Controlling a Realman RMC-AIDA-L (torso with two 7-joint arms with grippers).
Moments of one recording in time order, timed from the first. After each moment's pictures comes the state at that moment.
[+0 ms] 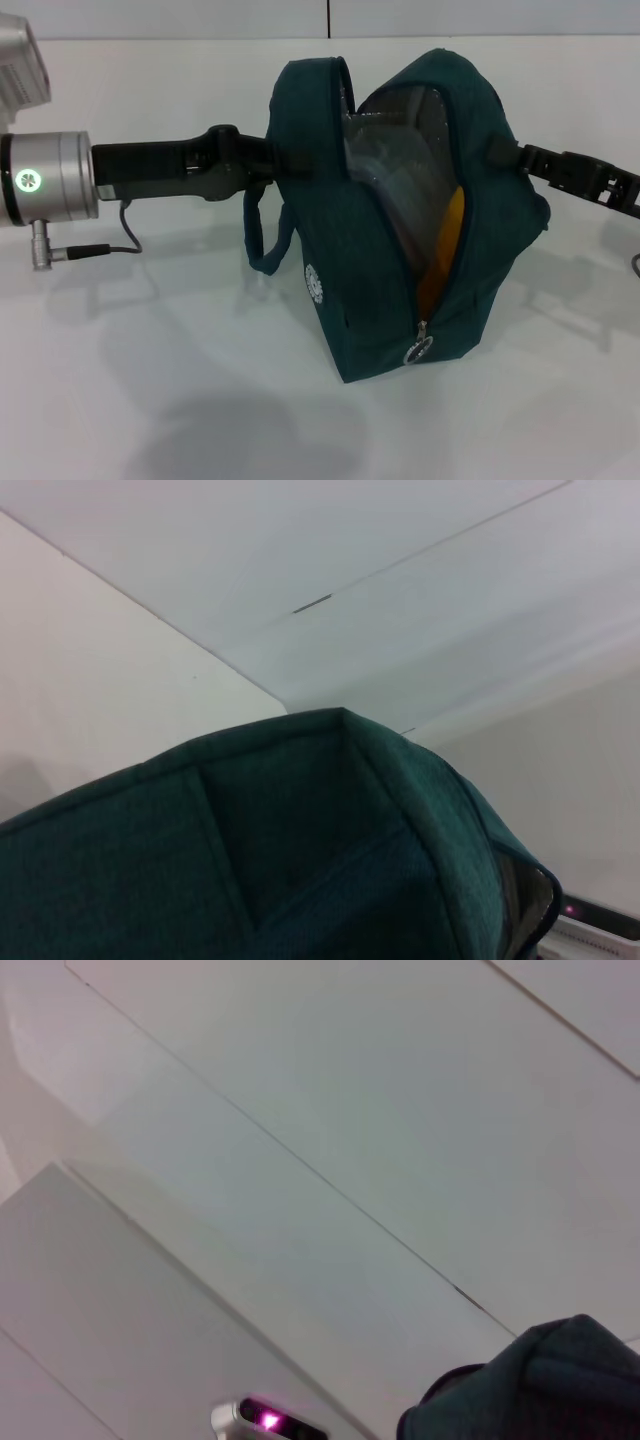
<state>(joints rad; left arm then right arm) -0.65 -2.04 0.61 0.54 1.97 1.70 -2.28 0.48 2.01 -1.02 -0.43 -1.32 -1.61 1.73</state>
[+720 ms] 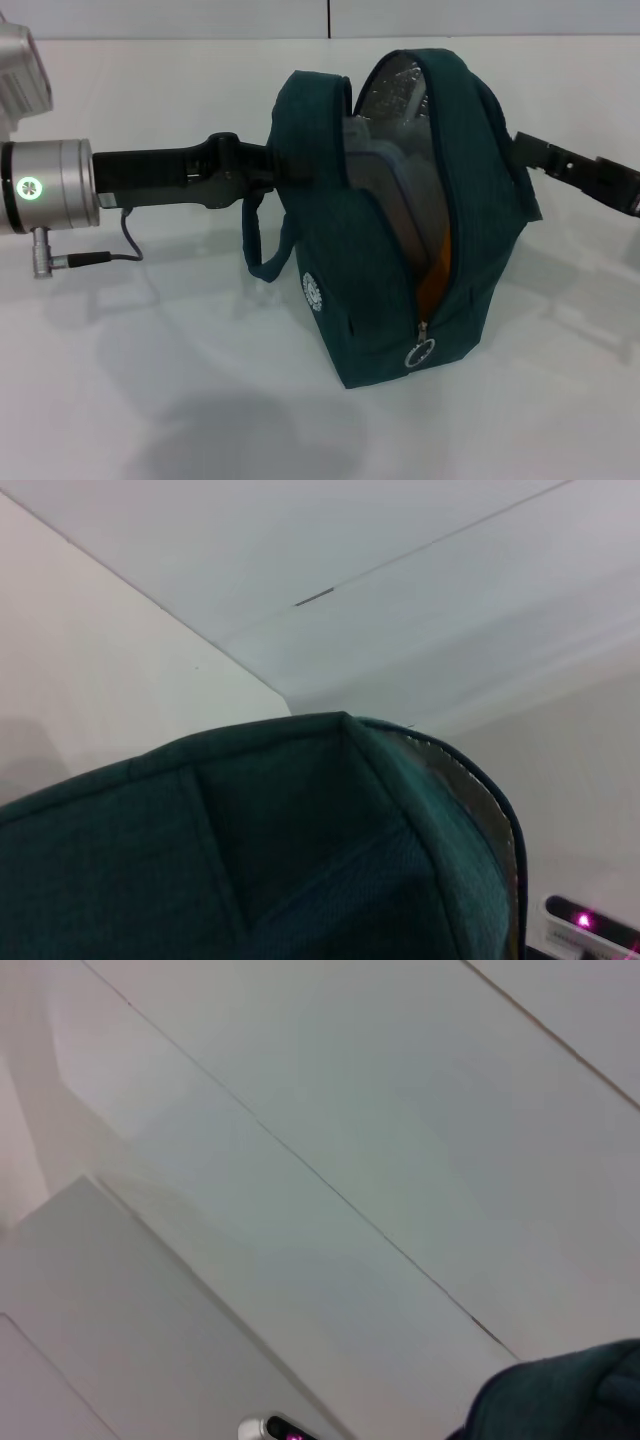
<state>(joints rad) -0.65 -2.04 0.61 0.53 1.98 1.70 -2.27 0.44 2.00 -0.98 -0.43 -1.32 -1.69 1.65</state>
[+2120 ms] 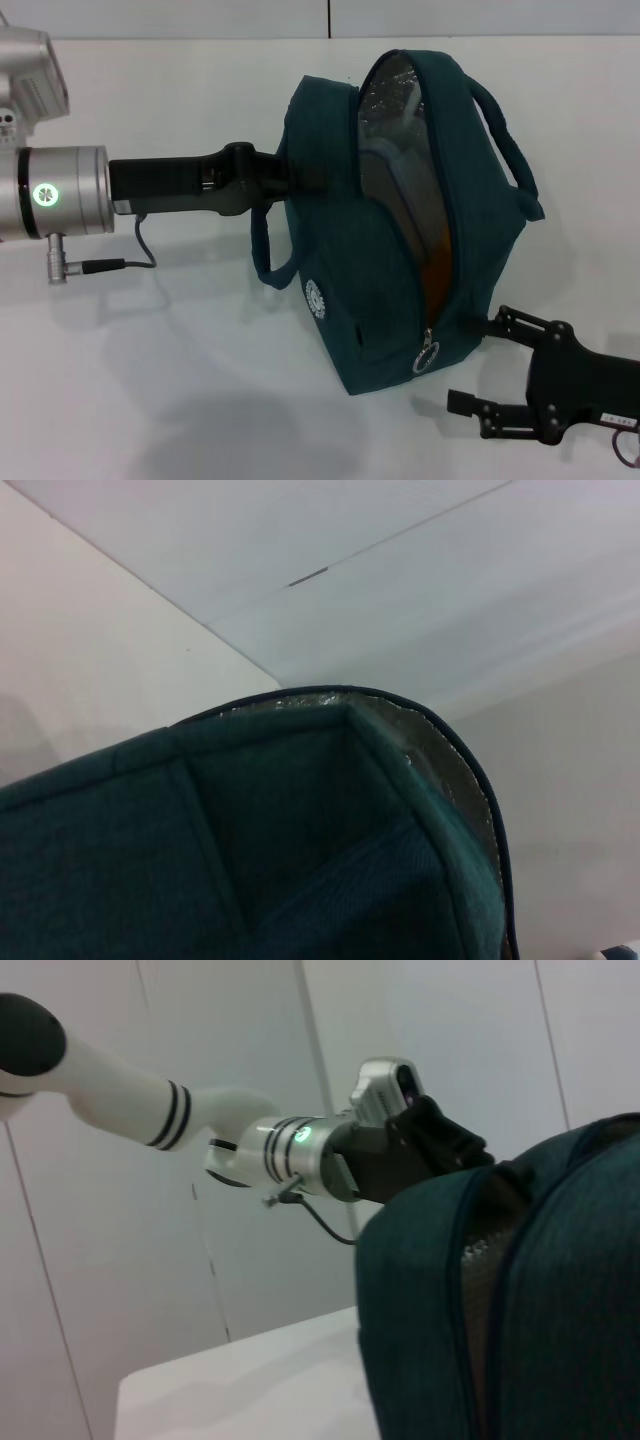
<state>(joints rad) -0.65 -2.05 0.63 0.53 1.97 1.69 -2.26 0.38 2.02 -1.11 -0.23 -1.52 -1.63 0.79</state>
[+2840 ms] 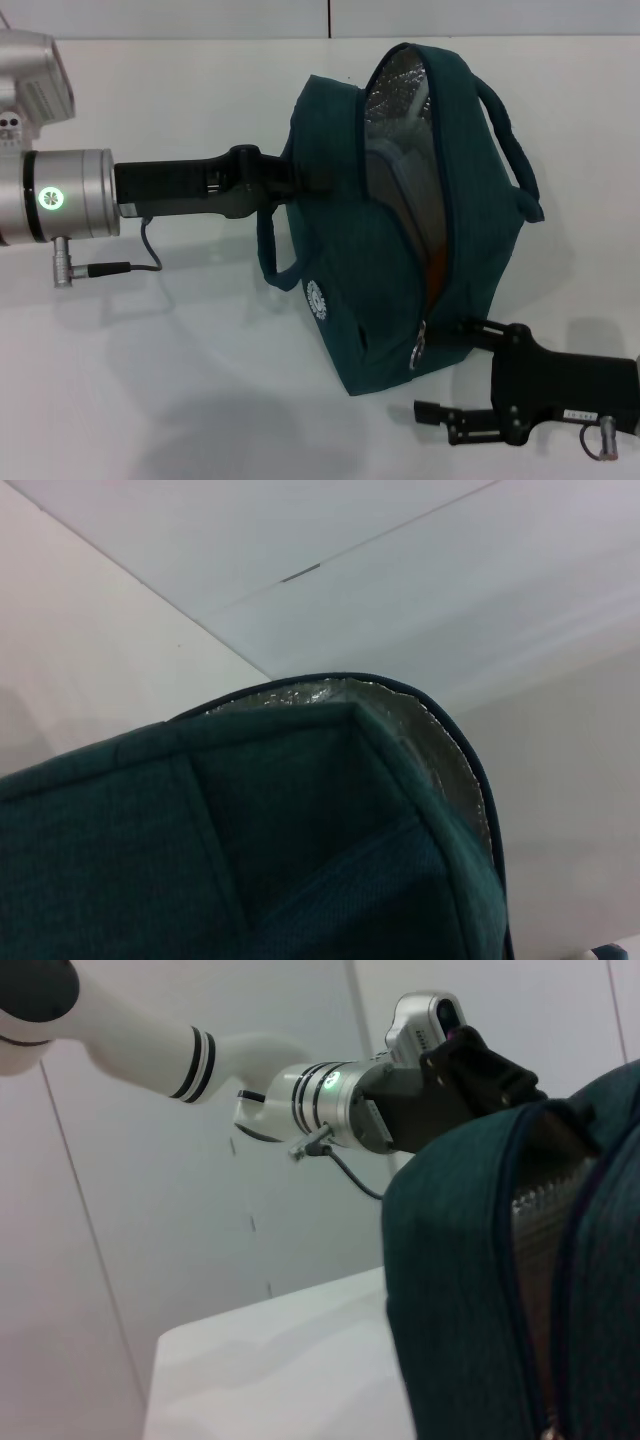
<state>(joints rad) -0.65 -2.06 0.63 0.53 1.97 1.70 -2.26 0.48 2.03 -1.19 -0.16 -1.51 -1.57 0.80</state>
